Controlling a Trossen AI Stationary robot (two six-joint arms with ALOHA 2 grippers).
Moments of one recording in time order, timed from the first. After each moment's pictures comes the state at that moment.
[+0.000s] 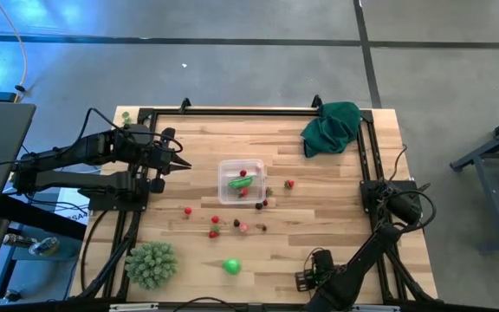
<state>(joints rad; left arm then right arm) 0.31 0.69 0.82 -0.71 0.16 0.31 0.90 2.09 1.51 -1.06 0.12 2.33</state>
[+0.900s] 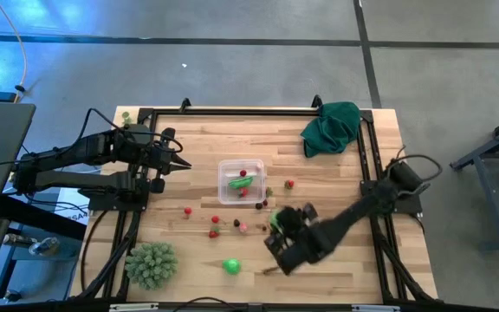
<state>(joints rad) 0.31 0.69 0.82 -0.71 0.16 0.31 0.58 1.89 1.53 -1.04 0.72 1.39</state>
